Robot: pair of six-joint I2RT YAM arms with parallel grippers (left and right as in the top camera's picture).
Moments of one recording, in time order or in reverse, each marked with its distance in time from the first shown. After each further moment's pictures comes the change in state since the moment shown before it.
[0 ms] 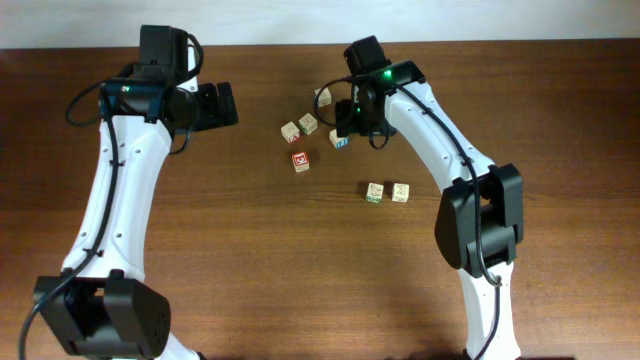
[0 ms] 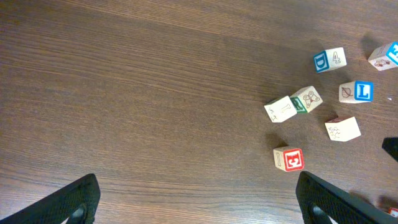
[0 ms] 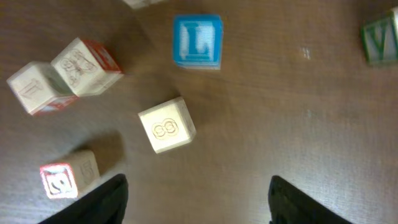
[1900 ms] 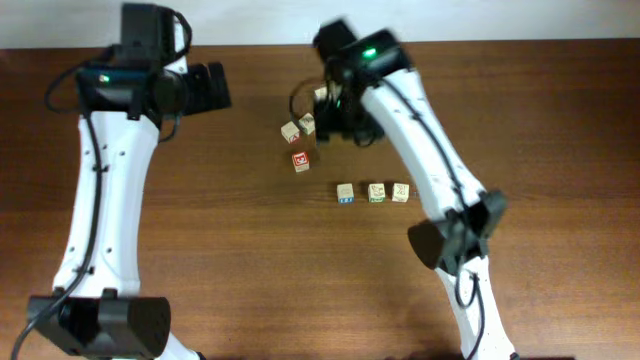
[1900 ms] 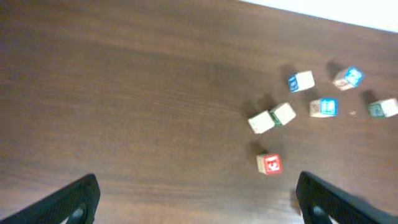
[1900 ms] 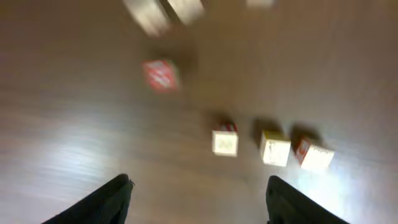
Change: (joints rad) left arm 0.000 -0.001 0.235 -0.159 0.000 0.000; right arm 0.119 0.082 0.696 -0.694 -0.037 0.116
